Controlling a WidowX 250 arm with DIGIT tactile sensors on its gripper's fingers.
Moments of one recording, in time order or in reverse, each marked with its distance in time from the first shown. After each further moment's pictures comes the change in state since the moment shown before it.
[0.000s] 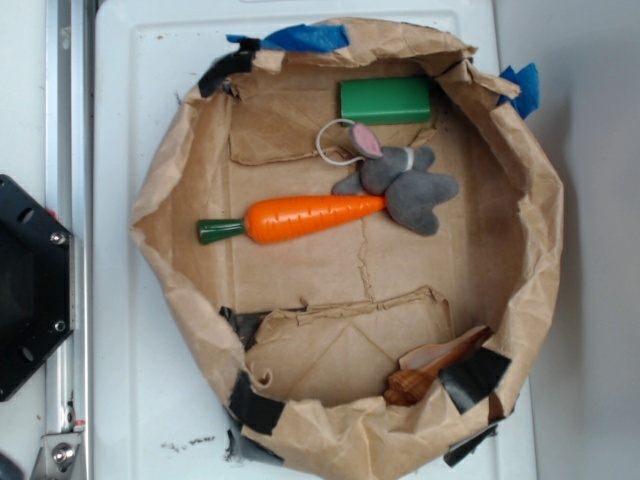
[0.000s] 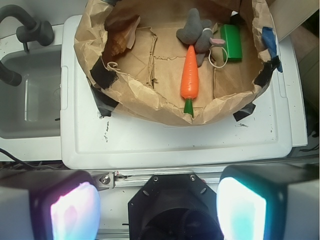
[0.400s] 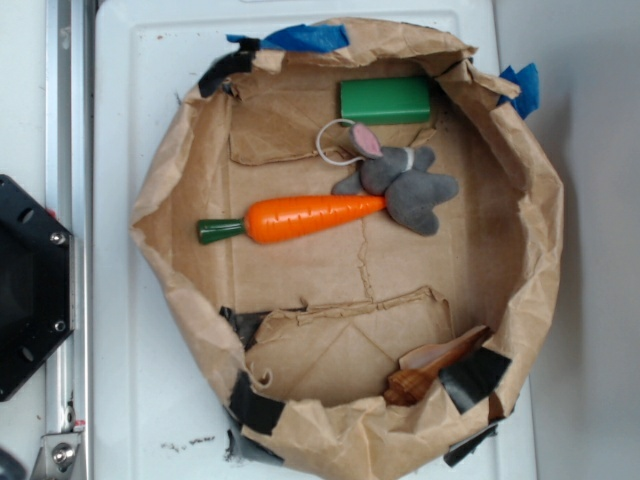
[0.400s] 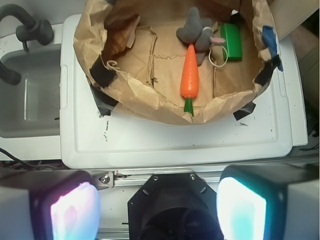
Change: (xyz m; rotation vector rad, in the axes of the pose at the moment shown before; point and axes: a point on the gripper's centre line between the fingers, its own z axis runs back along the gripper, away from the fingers) arm -0.001 0.000 -0.003 0.002 0.012 0.000
